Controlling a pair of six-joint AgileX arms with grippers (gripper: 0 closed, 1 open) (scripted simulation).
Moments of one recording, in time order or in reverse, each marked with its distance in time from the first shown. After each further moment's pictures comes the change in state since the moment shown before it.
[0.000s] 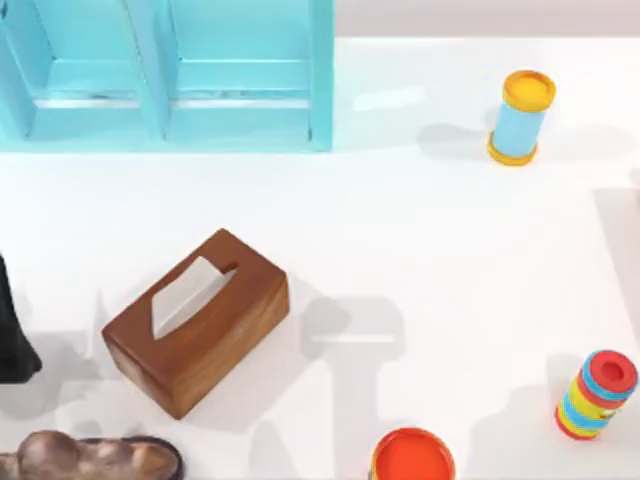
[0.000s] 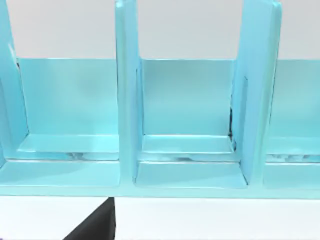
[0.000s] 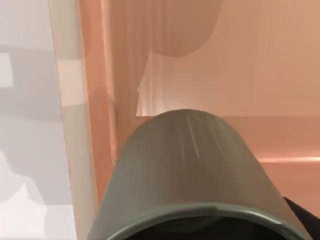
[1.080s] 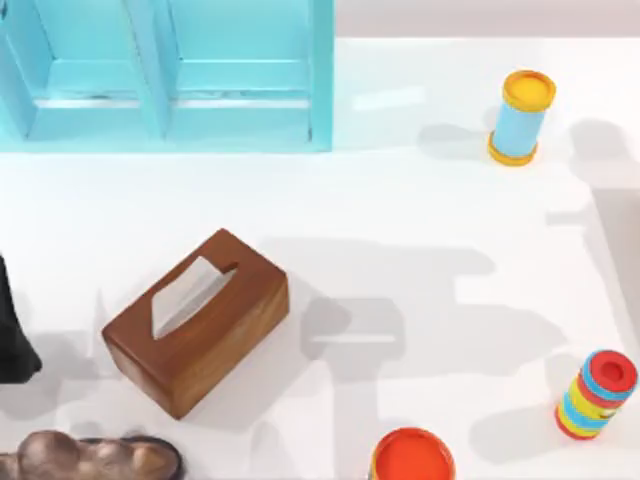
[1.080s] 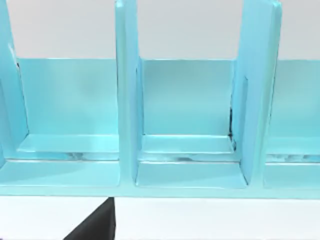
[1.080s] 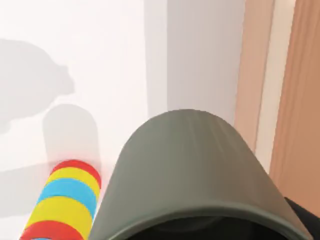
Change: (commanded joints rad) left arm 0.000 0.000 0.000 0.000 0.000 0.000; right arm 0.402 0.425 0.583 -0.214 0.002 0.408
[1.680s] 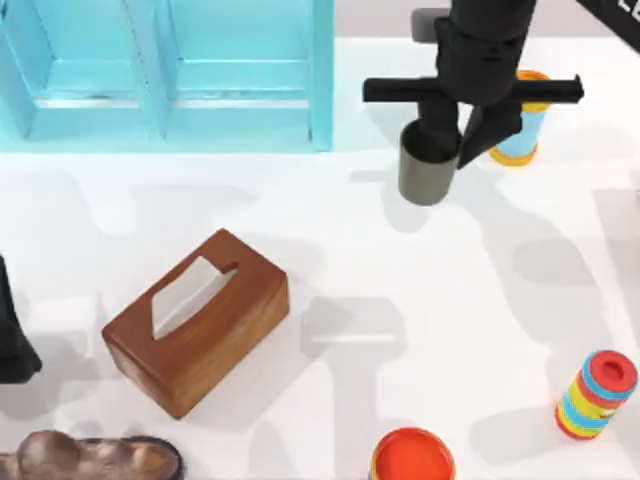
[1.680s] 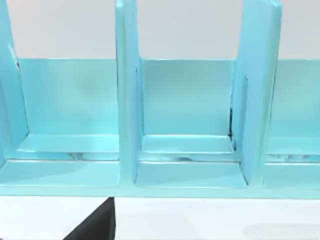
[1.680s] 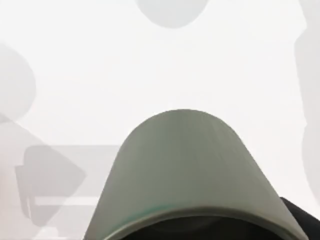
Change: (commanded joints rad) left arm 0.000 0.000 0.000 0.000 0.000 0.000; right arm 0.472 0.536 0.740 -0.137 0.005 0.480
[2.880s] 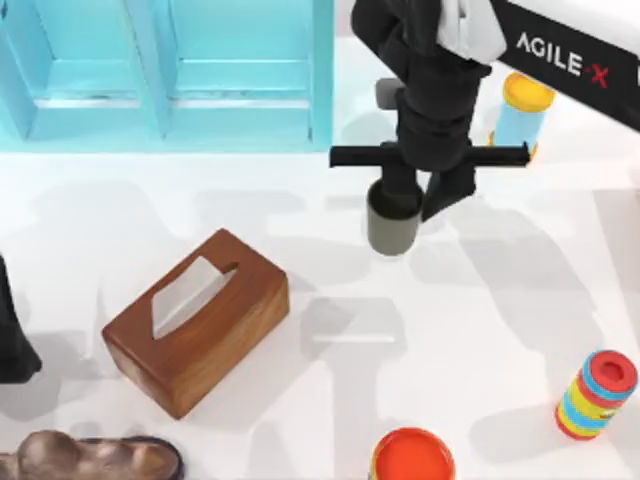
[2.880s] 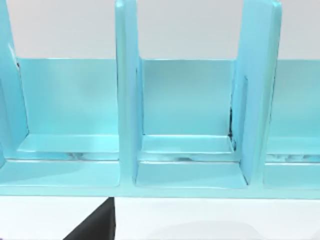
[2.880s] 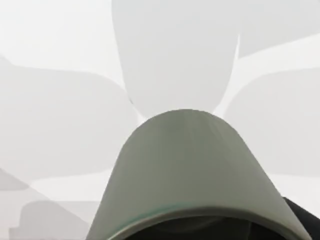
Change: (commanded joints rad) left arm 0.000 0.000 0.000 0.000 0.000 0.000; right arm 0.055 0.011 -0.260 0.270 0.000 0.056
